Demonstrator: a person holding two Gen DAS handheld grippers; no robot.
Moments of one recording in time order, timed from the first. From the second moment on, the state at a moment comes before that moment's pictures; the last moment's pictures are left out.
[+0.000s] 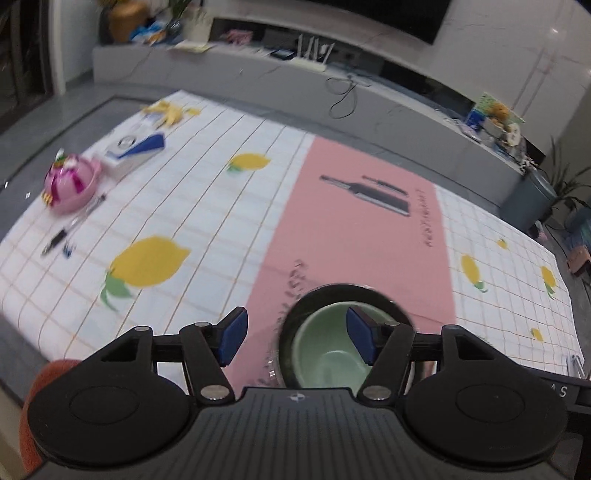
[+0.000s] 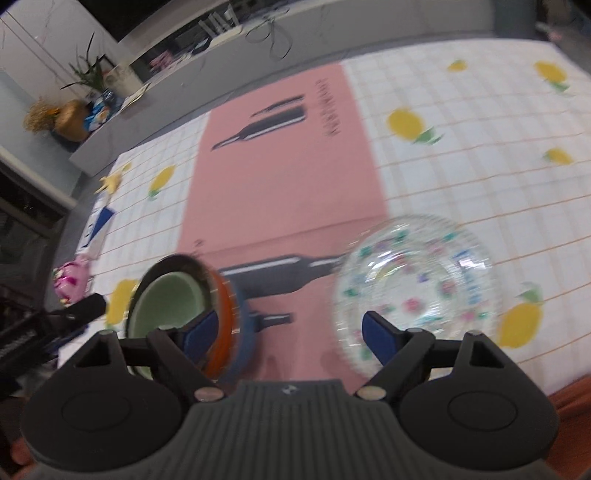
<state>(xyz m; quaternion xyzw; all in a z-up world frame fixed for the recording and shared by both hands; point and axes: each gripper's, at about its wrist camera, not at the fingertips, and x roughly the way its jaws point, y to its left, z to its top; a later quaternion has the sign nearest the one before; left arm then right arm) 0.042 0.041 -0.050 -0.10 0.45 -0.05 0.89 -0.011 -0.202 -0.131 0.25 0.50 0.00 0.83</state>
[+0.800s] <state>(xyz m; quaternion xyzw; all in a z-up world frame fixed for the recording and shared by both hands) 0.072 0.060 -0.137 -0.24 0.57 -0.06 0.78 0.044 -0.174 -0.202 0.36 0.57 0.05 0.73</state>
